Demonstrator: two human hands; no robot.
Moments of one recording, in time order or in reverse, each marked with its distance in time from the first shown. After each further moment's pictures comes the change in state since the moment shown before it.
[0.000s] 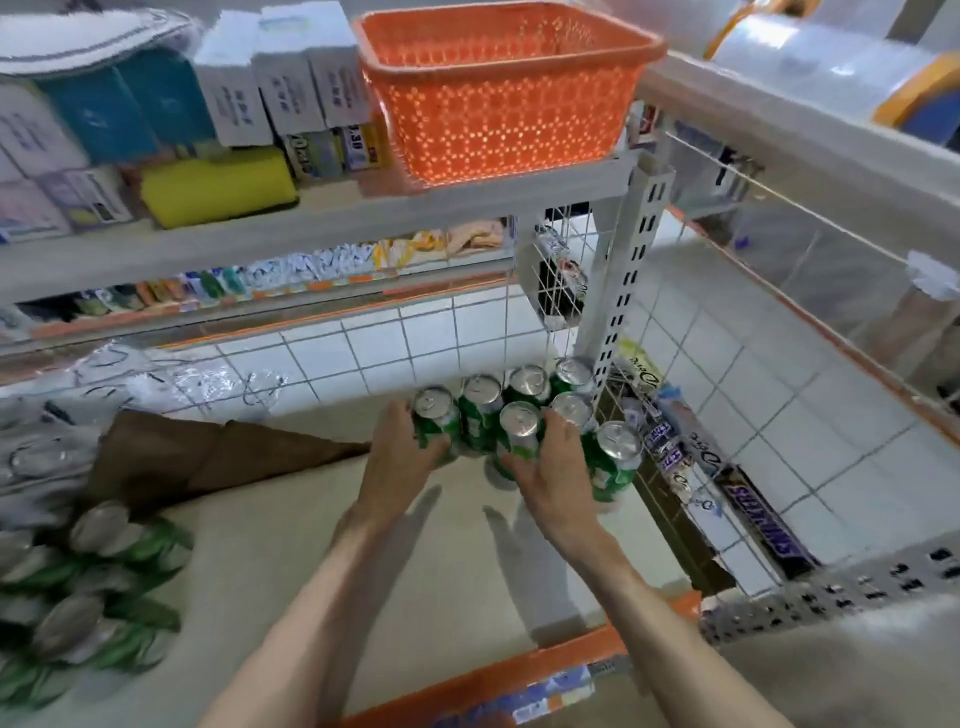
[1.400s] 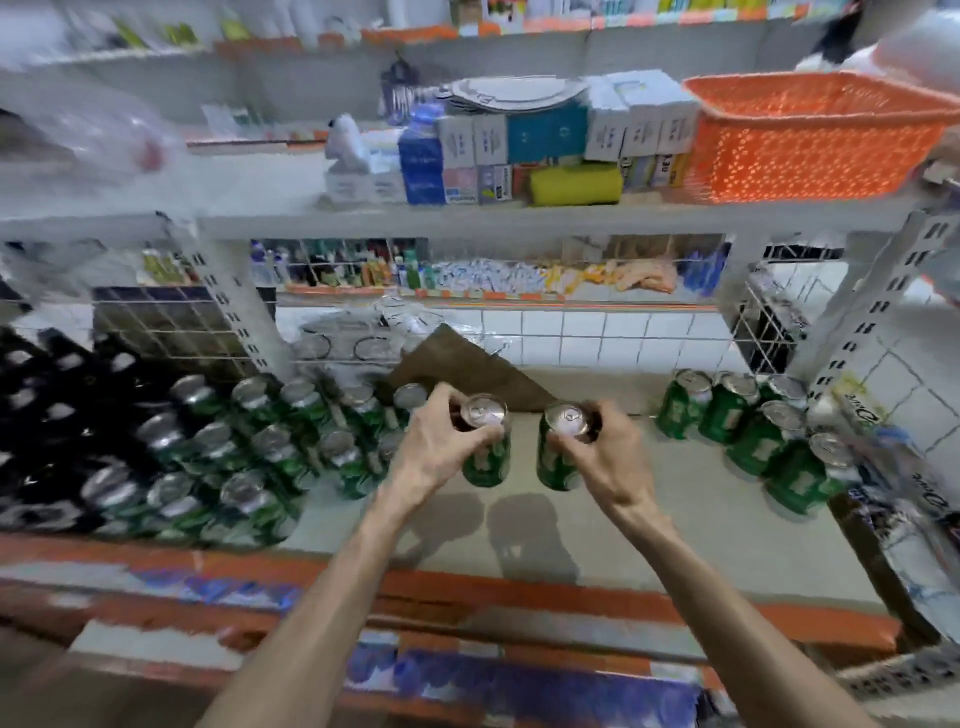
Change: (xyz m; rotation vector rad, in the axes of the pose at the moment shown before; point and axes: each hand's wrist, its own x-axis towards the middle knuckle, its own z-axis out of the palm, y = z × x) left_hand -0.182 -0.045 -0.206 0.070 0.278 -0.083; right_hand -0.132 -0.152 0.064 0.105 -0.175 -0.301
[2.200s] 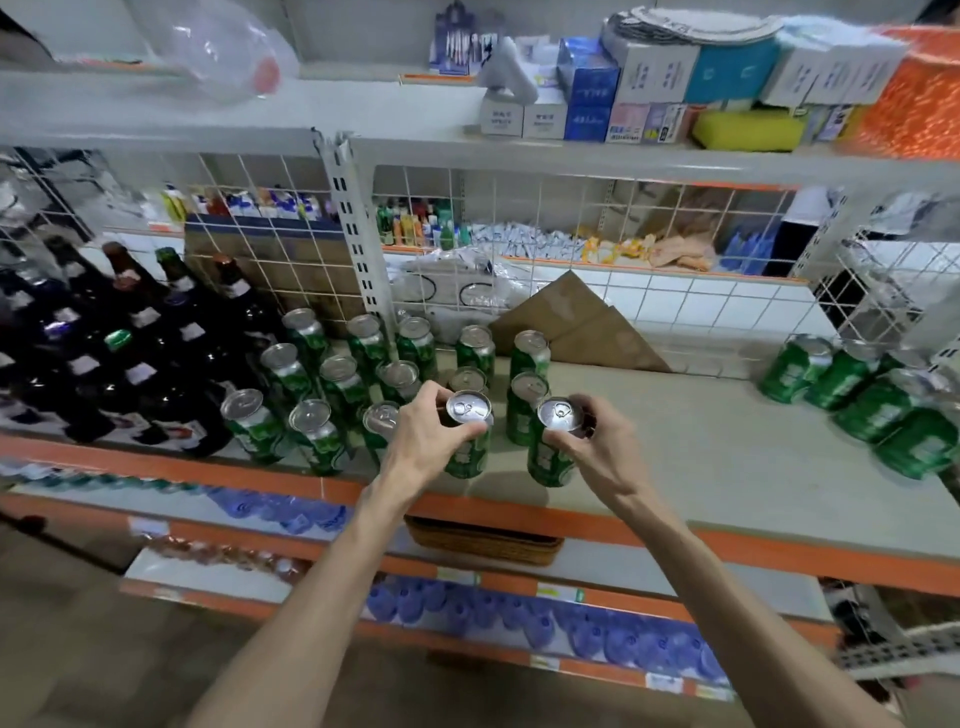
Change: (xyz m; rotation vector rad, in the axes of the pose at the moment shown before) left_hand -0.056 -0.151 -0.132 0.022 0.050 -0.107; right_hand -0.080 -0.087 0.152 0.078 -0.162 -0.028
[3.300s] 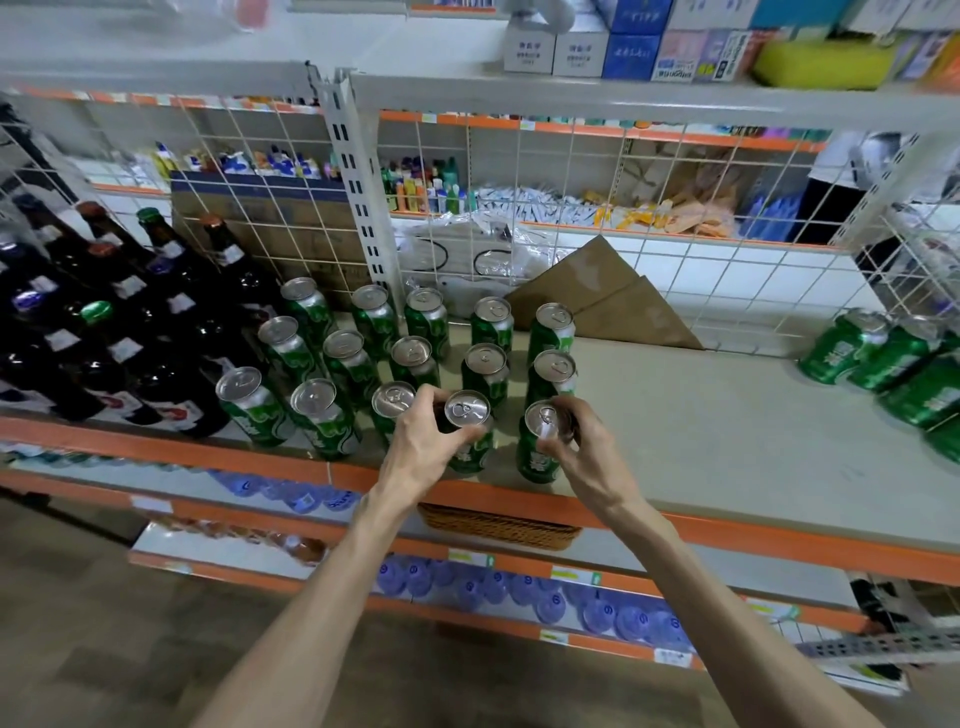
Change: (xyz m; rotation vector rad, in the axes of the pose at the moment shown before) left_hand 0.003 -0.050 0.009 -0.102 -0.071 -0.066; right_hand 0.003 0.026 0.058 -0.004 -0.157 0.027
